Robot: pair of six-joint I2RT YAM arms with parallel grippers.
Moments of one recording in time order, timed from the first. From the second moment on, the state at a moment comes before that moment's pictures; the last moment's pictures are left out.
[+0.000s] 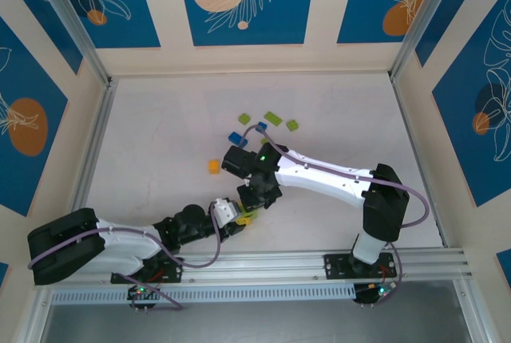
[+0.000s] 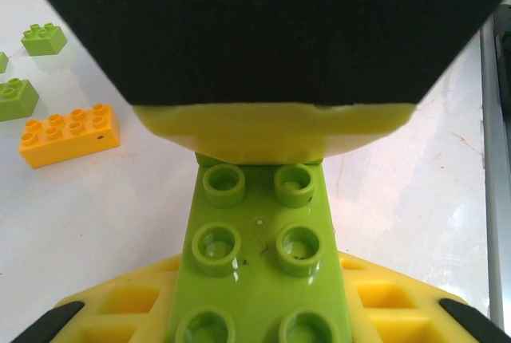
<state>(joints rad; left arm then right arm) -1.08 1.19 0.08 0.79 0.02 0.06 1.08 1.70 1.42 -1.20 -0.05 0.65</state>
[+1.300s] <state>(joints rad) -1.08 1.19 0.09 0.77 0.00 0.07 1.03 1.58 1.43 -1.22 -0.02 0.64</state>
